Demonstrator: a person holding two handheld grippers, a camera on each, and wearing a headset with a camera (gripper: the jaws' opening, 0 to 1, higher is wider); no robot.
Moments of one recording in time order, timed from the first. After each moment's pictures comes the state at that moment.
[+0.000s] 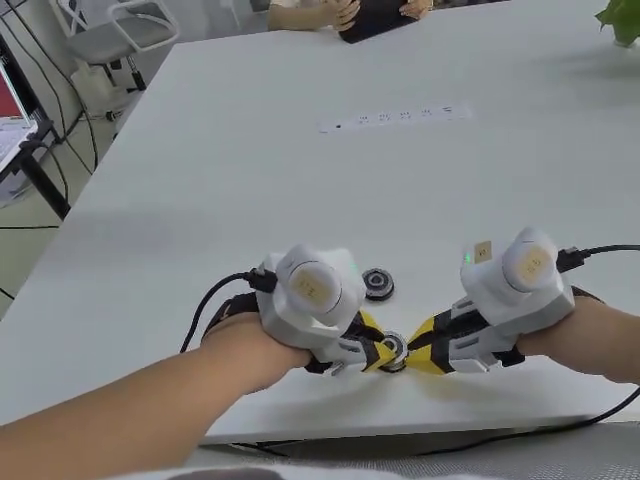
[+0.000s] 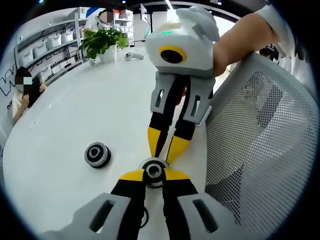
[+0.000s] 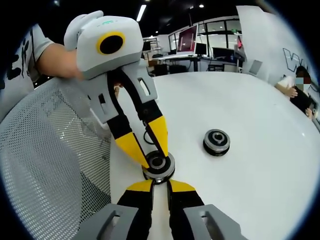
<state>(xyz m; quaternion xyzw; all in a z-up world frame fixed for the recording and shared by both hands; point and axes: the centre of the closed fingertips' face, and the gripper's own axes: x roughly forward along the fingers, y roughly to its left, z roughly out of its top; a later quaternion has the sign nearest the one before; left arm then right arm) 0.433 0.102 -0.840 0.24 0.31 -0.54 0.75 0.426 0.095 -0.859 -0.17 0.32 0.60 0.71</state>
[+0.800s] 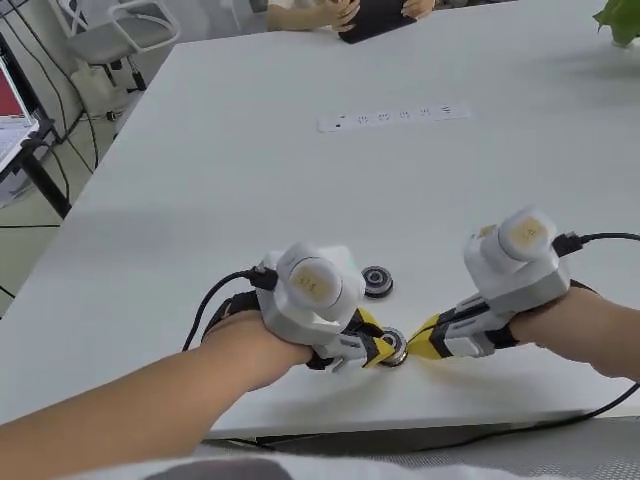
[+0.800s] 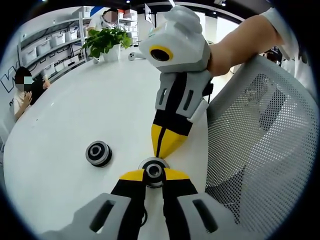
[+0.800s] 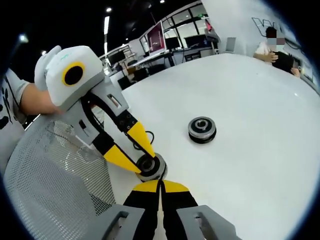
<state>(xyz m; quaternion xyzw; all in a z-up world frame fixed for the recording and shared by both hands) 0.435 0.102 -0.840 0.23 0.31 -0.52 0.76 0.433 0.089 -0.855 -0.05 0.40 0.54 0.74</state>
